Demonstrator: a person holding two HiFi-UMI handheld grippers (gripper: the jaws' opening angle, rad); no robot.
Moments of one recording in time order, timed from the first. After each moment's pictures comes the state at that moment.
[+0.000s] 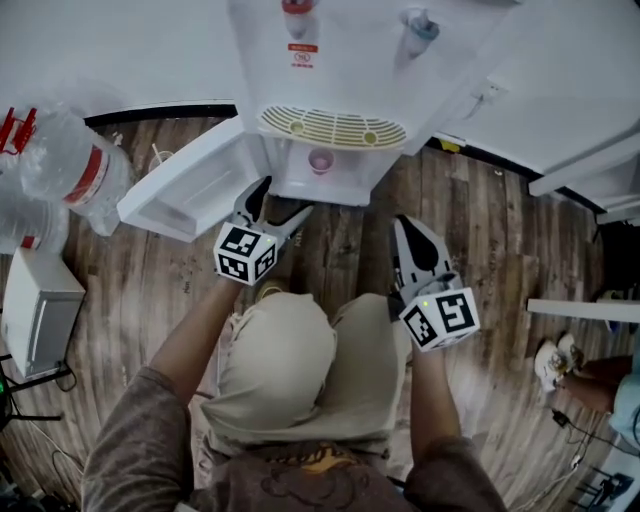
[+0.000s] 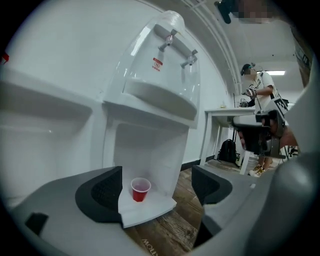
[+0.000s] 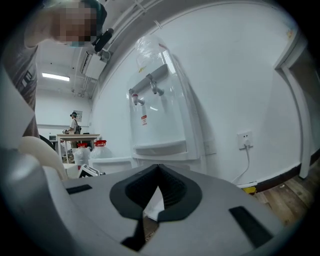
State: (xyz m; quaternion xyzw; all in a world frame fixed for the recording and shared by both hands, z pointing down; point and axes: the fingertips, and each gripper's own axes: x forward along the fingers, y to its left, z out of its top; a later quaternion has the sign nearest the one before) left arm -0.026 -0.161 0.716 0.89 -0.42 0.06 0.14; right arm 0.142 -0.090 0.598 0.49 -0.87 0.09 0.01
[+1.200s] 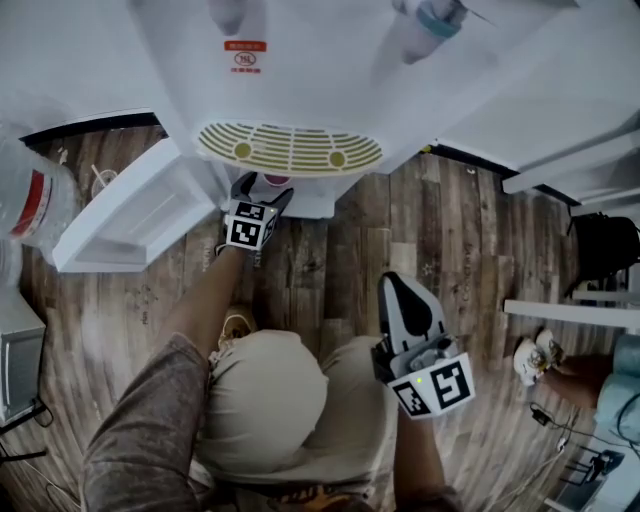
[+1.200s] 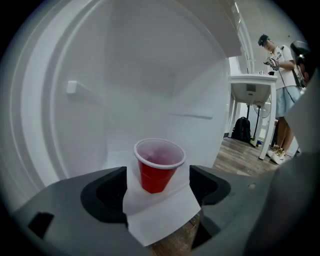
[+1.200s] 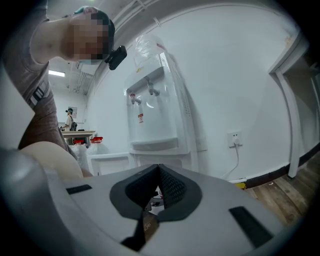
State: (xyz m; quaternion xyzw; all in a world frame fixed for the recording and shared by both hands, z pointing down) left arm 0.032 -0.289 0.901 0.86 -0.44 0.17 0.17; right arm 0.163 -0.068 0.604 0.52 -0.85 0.10 0.03
